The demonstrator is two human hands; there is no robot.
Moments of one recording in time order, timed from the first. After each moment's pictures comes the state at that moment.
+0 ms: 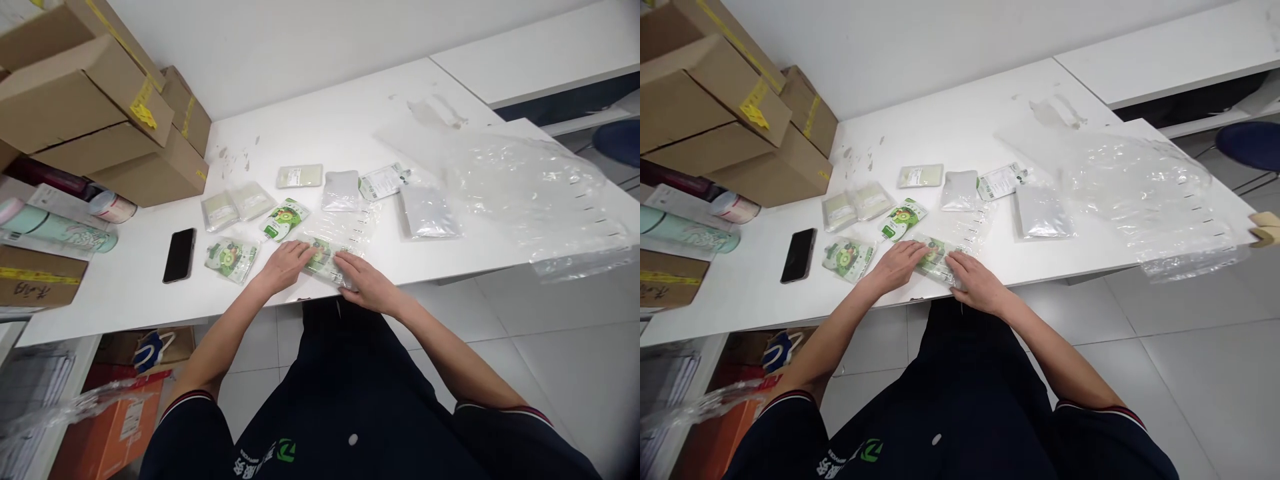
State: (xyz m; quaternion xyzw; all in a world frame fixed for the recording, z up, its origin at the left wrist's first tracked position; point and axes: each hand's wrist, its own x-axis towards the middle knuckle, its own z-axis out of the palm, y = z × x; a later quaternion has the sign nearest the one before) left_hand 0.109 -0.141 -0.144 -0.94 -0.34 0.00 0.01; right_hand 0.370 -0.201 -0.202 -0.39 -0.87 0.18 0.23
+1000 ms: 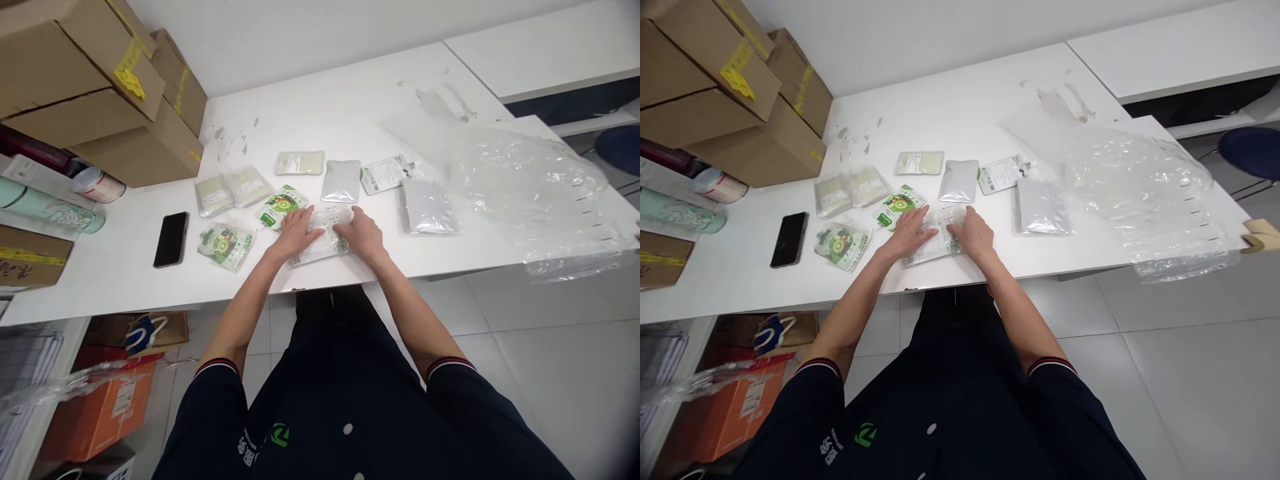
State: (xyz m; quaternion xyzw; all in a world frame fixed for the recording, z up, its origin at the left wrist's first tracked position) left_hand 0.150 -0.095 -0.161 -0.81 -0.54 -0.07 -0.20; right_hand 0.347 -0.114 -0.167 -0.72 -0.62 0.27 0.17
